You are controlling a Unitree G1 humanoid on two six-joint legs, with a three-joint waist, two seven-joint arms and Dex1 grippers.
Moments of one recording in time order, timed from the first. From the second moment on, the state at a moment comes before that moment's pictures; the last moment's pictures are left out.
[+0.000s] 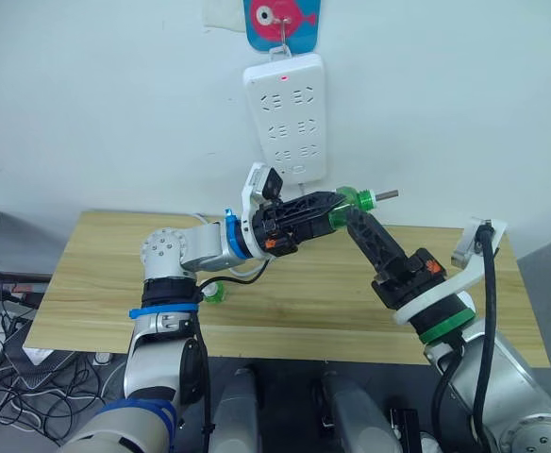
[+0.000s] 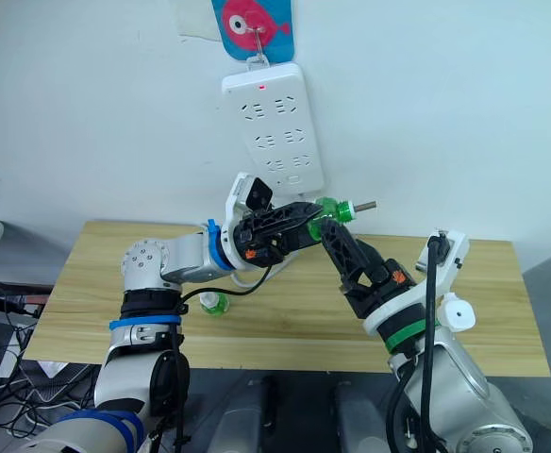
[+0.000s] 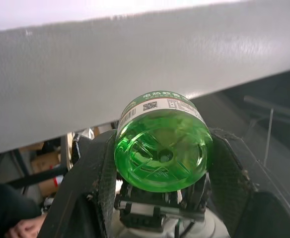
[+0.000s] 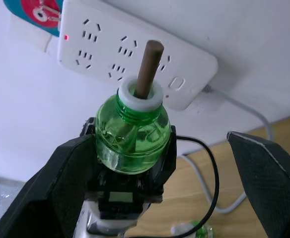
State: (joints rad) left arm -0.80 0.19 0.28 0.38 -1.68 1.48 -0.30; right arm -0.06 -0.23 0.08 -1.01 1.44 0.47 -0.70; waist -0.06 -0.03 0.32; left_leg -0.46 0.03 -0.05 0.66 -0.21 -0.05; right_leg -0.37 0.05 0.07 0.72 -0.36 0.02
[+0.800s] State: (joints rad) left arm -0.70 0.20 0.14 0.27 -1.95 1.32 -0.10; right arm -0.14 -0.22 0.17 -0.97 1.32 0.34 -0.71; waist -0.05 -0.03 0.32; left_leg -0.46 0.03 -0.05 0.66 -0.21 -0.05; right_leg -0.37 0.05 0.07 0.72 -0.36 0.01
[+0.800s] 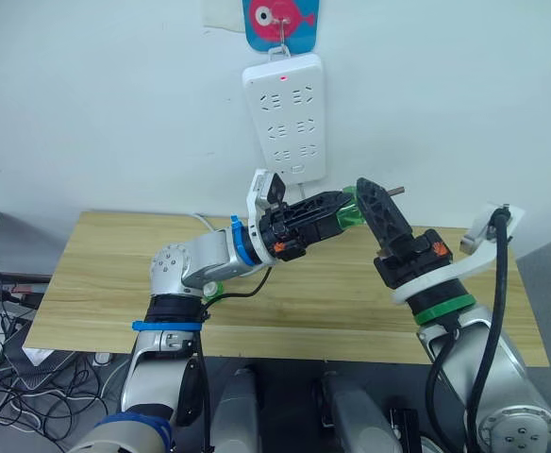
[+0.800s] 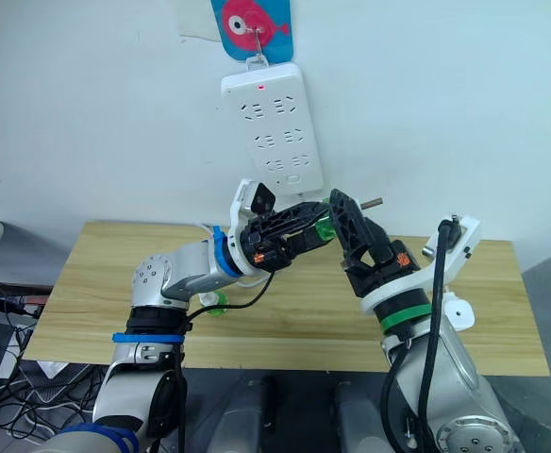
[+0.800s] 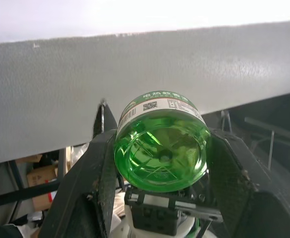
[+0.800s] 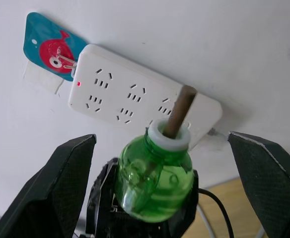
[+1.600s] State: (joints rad) left arm -0.67 0.20 0.12 0.24 -1.95 1.31 -0.12; right arm -0.20 -0.18 0.16 -0.94 1.33 0.32 -0.73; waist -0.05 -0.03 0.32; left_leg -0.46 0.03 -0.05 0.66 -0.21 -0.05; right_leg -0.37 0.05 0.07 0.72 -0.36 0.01
